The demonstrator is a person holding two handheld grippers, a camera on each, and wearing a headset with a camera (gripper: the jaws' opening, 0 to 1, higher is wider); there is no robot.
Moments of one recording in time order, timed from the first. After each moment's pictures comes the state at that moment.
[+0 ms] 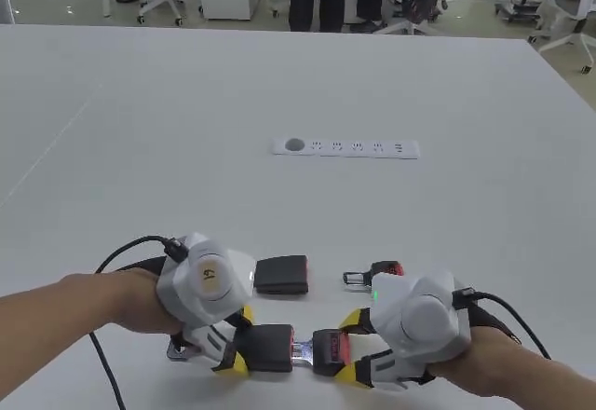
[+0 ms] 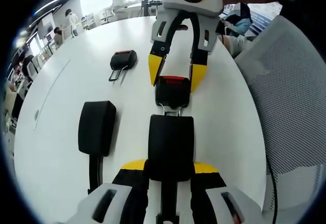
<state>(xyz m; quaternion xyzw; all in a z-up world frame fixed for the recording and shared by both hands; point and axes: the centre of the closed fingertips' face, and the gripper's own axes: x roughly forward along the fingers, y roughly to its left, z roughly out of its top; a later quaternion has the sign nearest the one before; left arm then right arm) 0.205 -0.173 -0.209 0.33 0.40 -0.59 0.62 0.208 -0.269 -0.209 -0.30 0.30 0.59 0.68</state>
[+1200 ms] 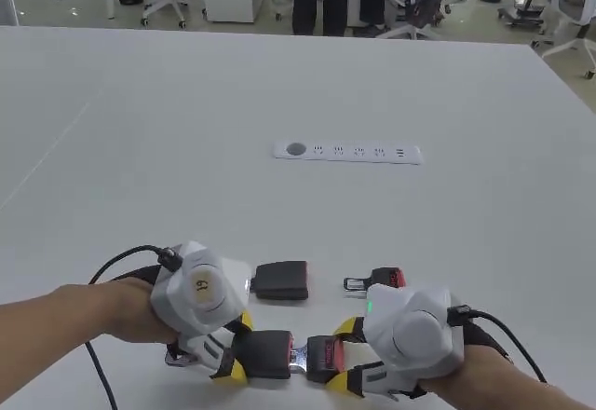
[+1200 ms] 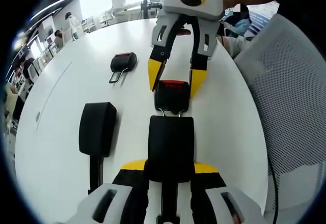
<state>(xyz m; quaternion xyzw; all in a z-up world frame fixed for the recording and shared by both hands) 0.205 -0.174 -0.208 0.33 0.39 -0.59 0.62 0.206 -0.261 -0.206 -0.29 0.30 0.58 0.70</state>
